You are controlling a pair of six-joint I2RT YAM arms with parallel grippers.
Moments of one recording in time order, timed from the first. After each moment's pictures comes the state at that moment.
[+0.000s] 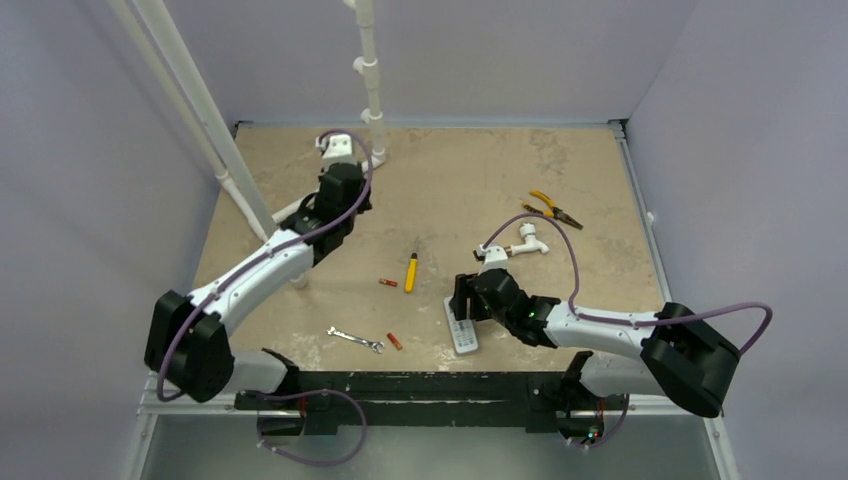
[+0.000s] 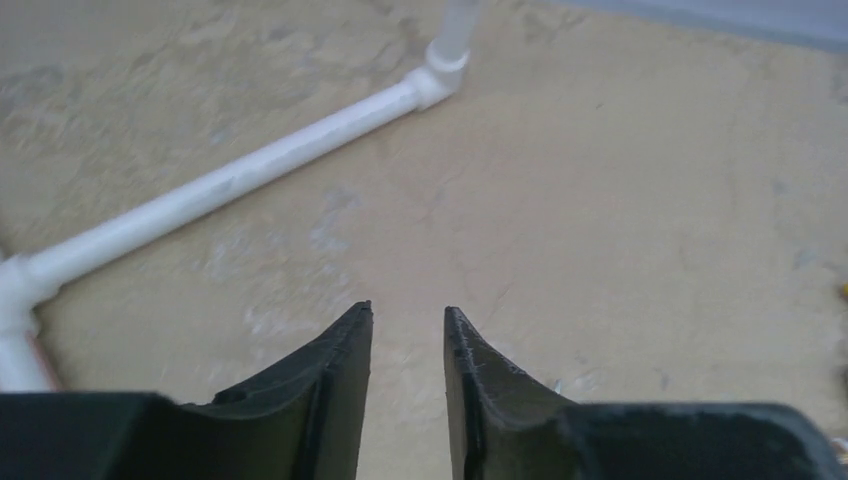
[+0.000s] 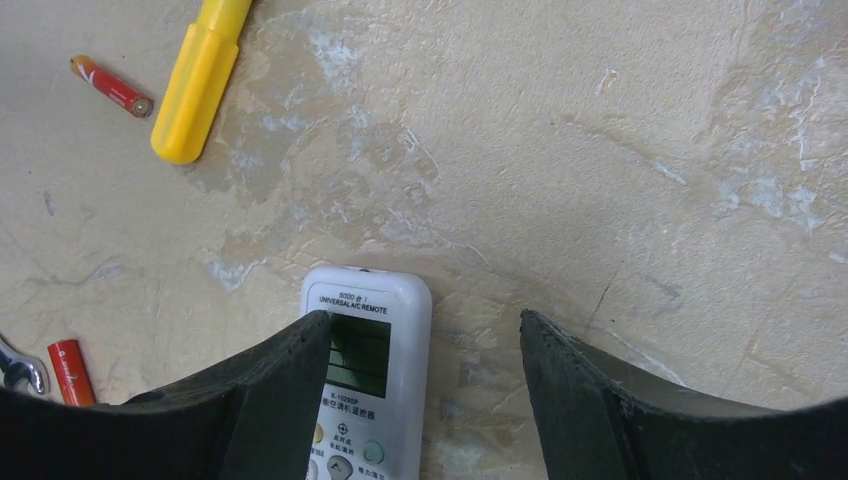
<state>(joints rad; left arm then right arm) -0.49 1.27 0.93 -0.18 -0.51 -0.41 0.92 1.22 0.40 0.10 0.30 0.64</state>
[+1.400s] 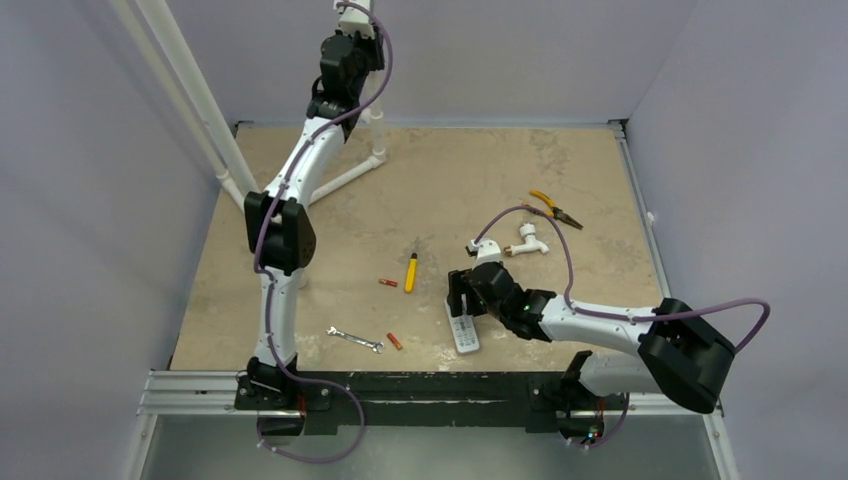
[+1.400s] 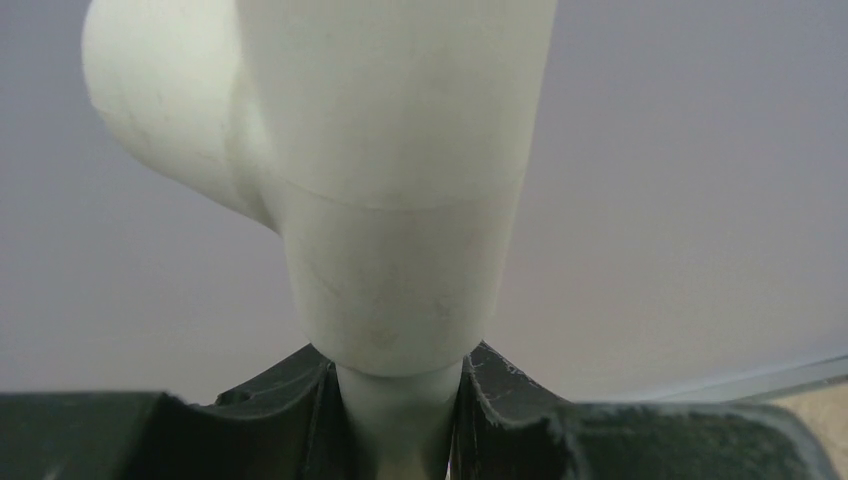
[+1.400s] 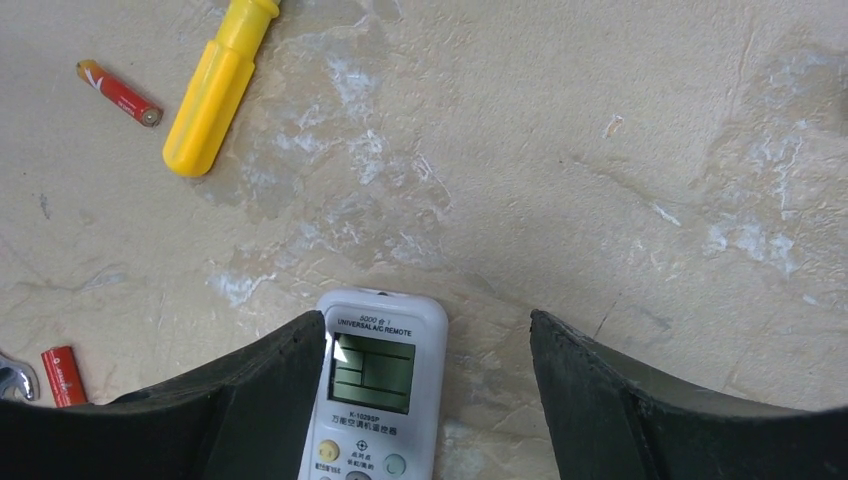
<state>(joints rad) -0.29 2.28 2.29 0.16 -0.10 -0.03 0.92 1.25 0.48 0.04 0.30 0.56</state>
